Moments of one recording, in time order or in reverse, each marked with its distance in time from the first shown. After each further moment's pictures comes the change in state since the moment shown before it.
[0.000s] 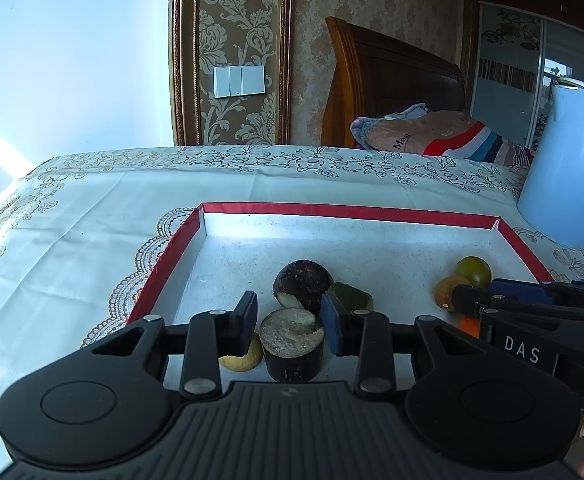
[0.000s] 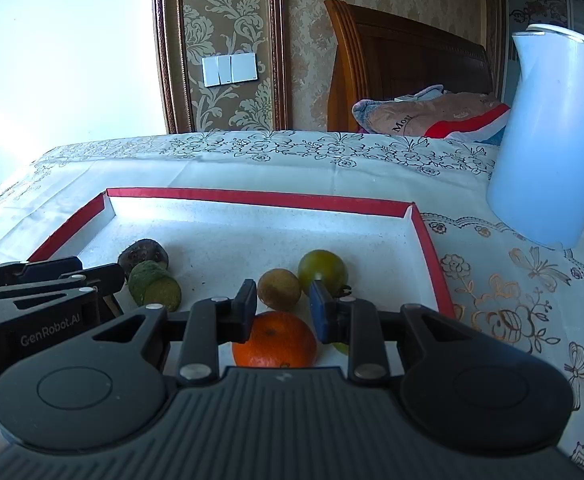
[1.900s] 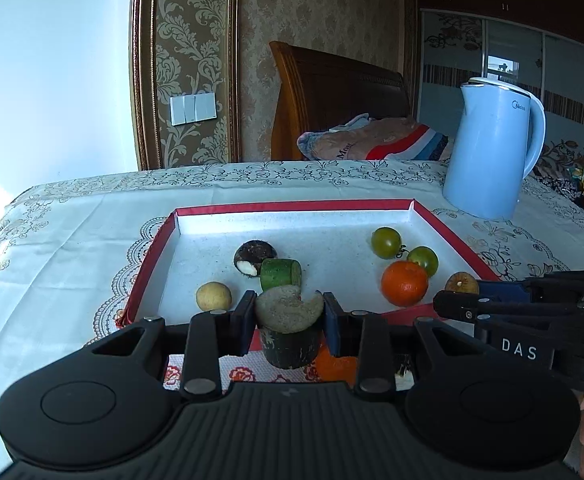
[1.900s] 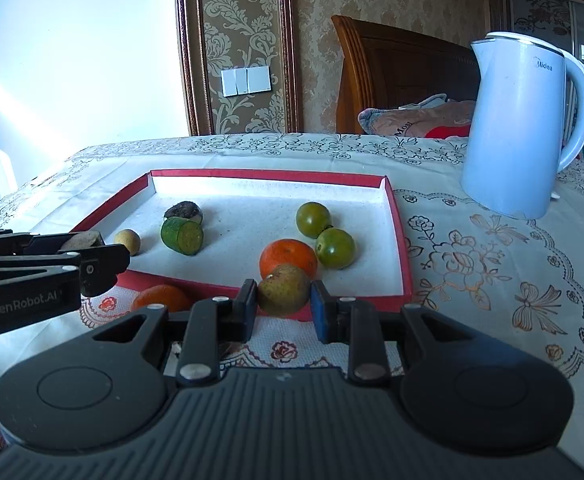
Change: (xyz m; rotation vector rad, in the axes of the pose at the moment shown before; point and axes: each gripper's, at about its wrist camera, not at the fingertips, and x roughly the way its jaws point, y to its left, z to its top) left arm -0.076 -0.006 -0.029 0.096 -0.066 -0.127; right arm -0.083 -0.011 -0.045 -0.013 -0.042 0.045
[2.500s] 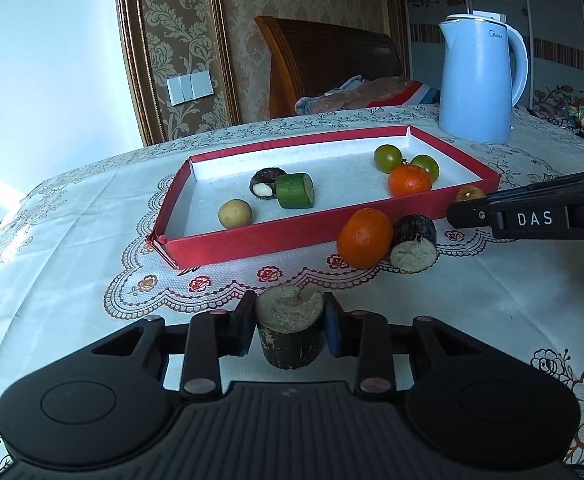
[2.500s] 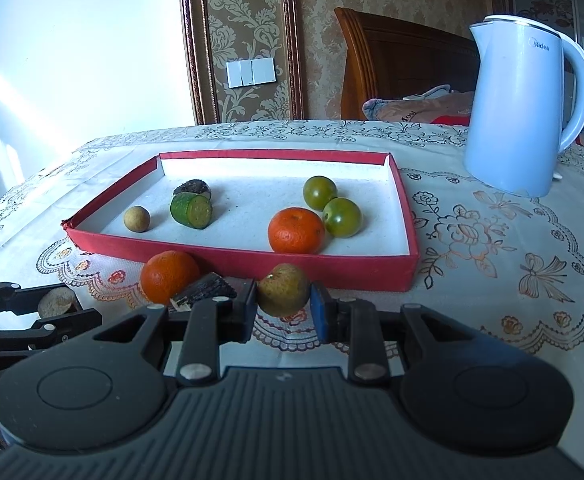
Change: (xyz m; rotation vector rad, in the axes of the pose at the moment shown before) left arm -0.028 0.004 -0.060 0.130 0.064 0.035; right arm -0.009 0.002 -0.024 0.011 0.014 0.022
